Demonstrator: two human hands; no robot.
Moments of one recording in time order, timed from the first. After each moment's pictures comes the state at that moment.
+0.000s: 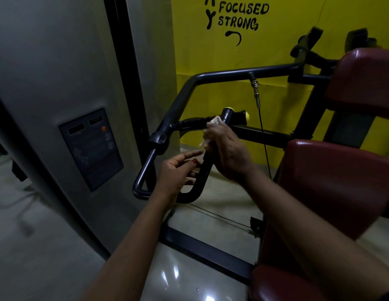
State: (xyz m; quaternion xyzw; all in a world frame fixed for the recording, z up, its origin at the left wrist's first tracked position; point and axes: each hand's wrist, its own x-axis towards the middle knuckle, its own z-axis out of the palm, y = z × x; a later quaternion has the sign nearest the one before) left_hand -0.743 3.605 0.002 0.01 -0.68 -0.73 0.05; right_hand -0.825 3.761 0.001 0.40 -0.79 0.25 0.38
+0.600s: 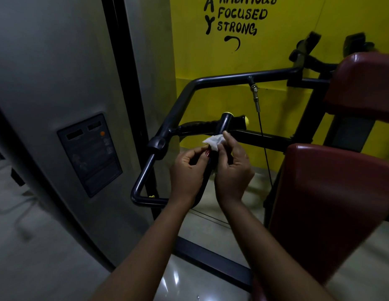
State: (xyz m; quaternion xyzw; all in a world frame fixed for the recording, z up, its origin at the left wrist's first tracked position) left_hand -0.769 3.637 -0.009 -0.02 -0.70 -0.67 0.23; right_hand -0.792 3.723 -0.019 0.05 -0.69 0.55 0.47
